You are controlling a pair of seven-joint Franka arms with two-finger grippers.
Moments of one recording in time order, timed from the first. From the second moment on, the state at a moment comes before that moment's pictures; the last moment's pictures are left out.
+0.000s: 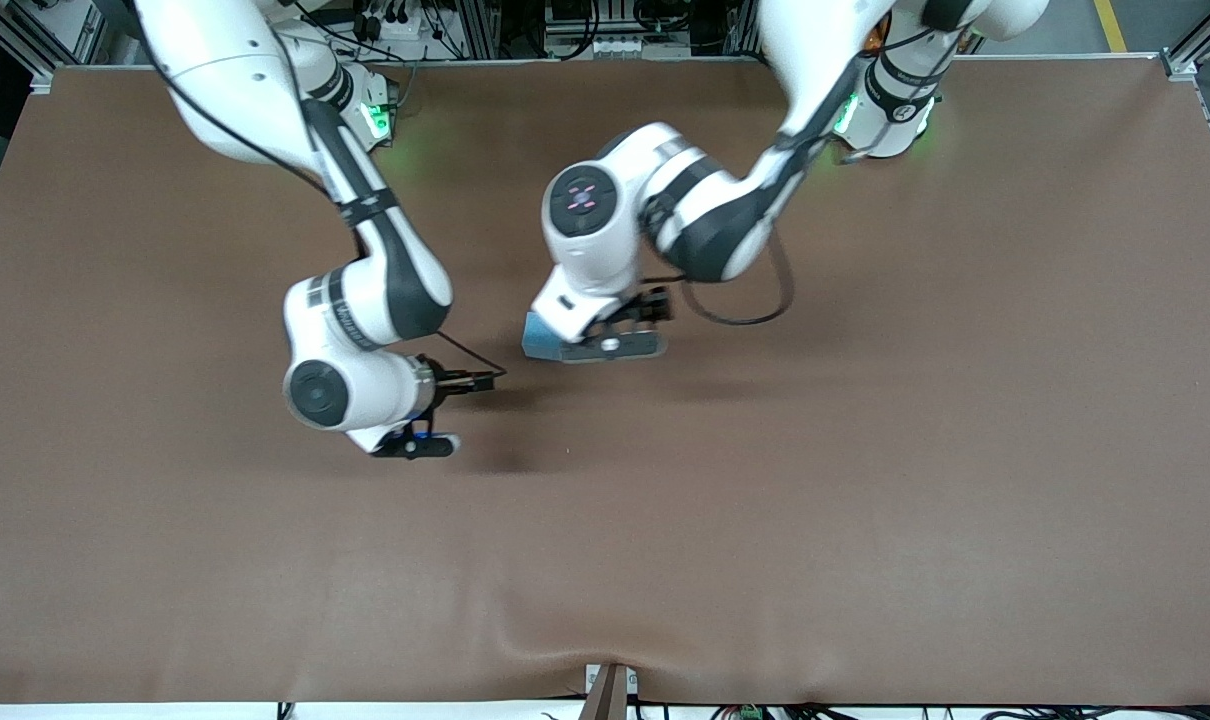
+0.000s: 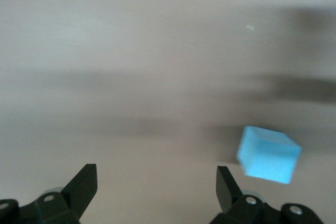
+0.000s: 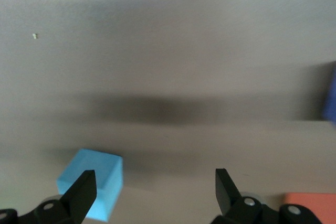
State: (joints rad) left arm -0.72 0.61 -0.06 -1.24 0.07 1.72 -0.83; right arm 0.45 0.61 -0.04 -1.62 0.34 1.99 0.29
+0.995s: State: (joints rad) left arm -0.11 0.22 -0.06 -1.32 0.07 1.53 -0.20; right arm 0.65 0.60 -0.04 -1.76 0.35 2.15 0.54
